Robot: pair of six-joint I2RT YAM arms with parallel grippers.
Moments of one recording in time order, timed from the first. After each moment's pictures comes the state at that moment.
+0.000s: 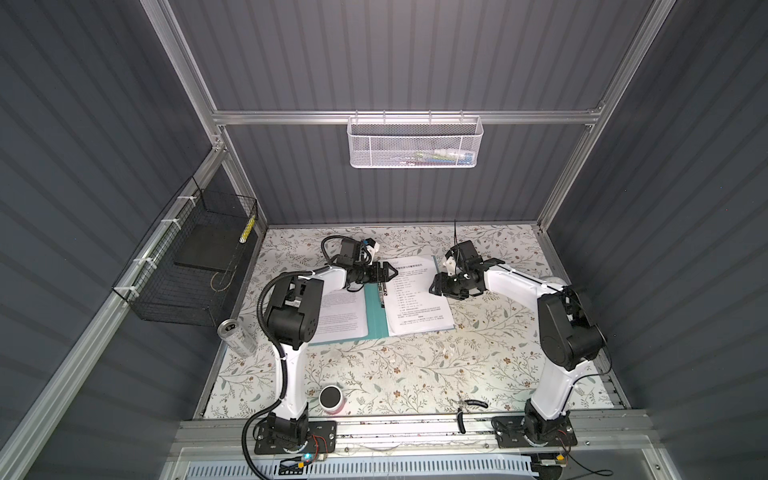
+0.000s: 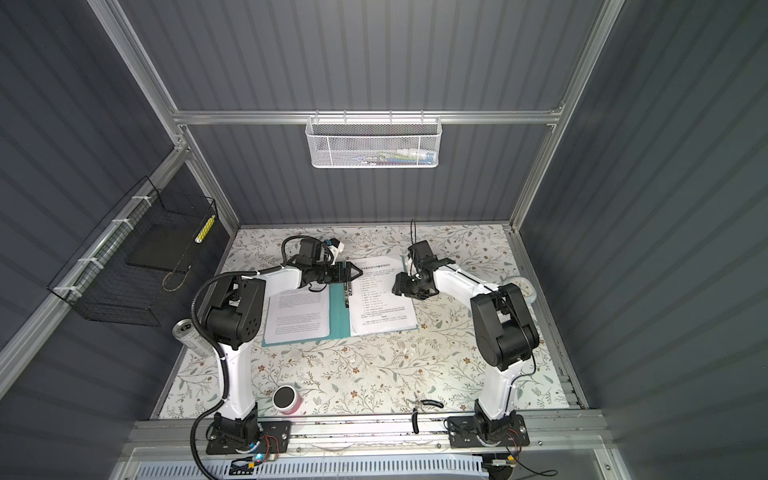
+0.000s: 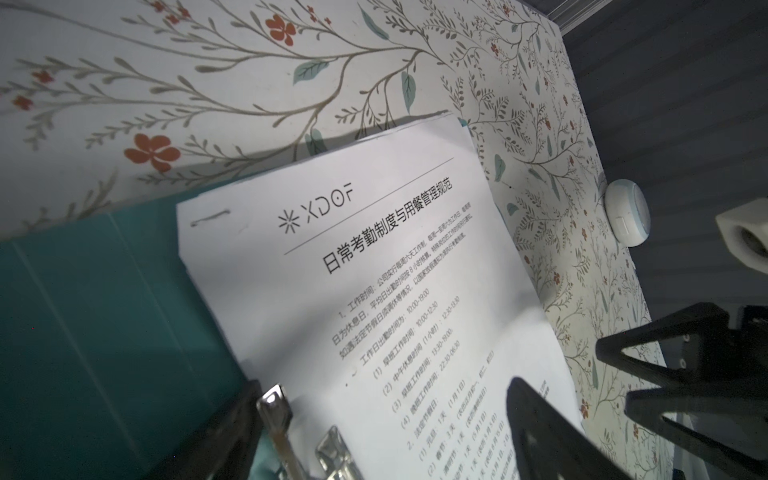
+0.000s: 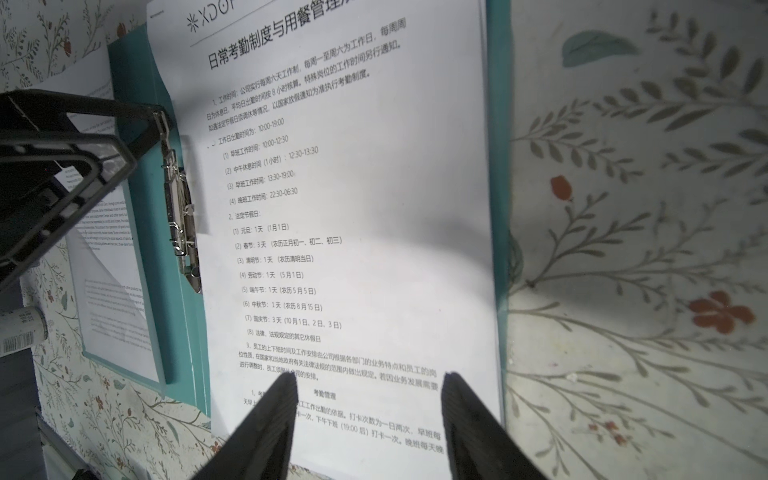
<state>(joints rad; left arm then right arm) -0.32 2.12 1.37 -0.04 0.62 -0.30 0.40 1.85 1.27 -0.50 -0.29 0.46</state>
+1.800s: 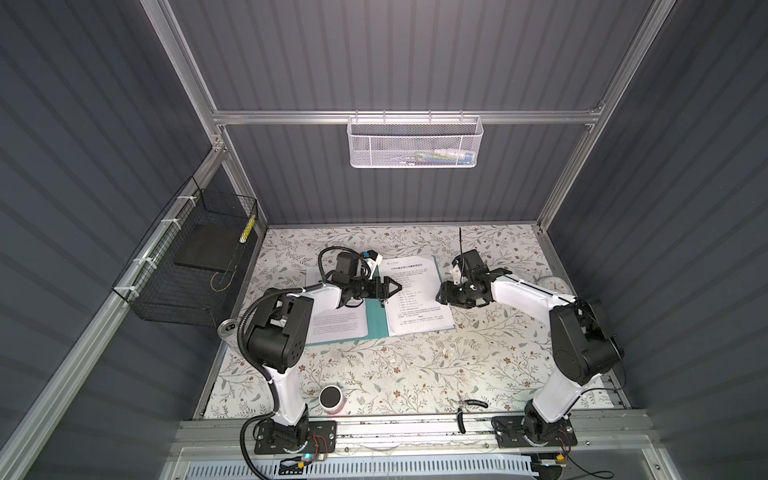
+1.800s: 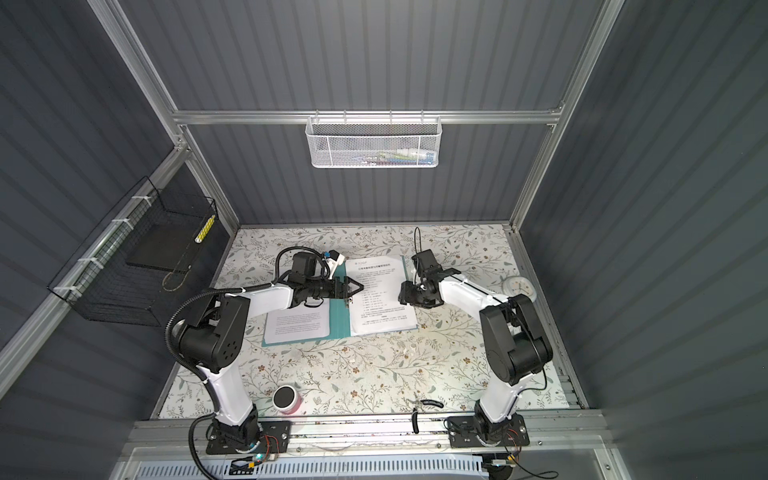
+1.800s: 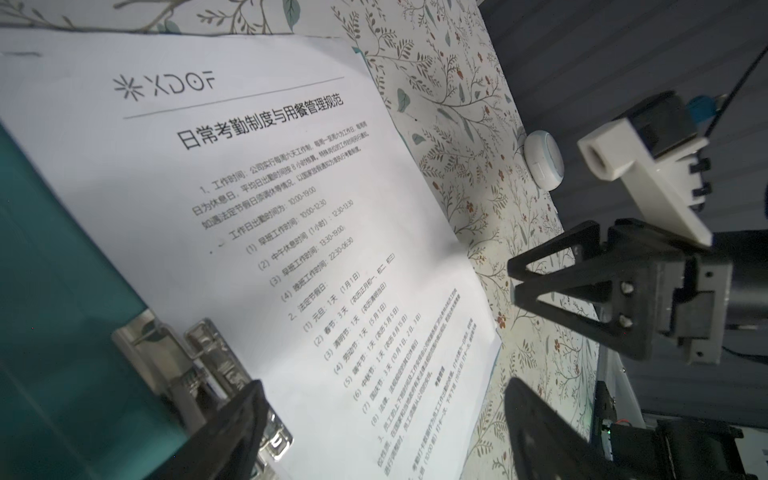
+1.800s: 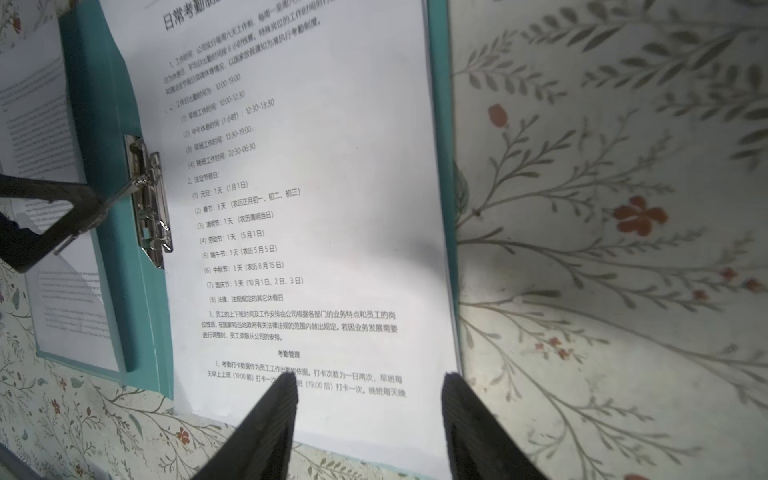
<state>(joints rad) -0.35 1.86 1.04 0.09 0.70 -0.33 0.40 1.71 1.12 -0.47 -0.19 0.47</state>
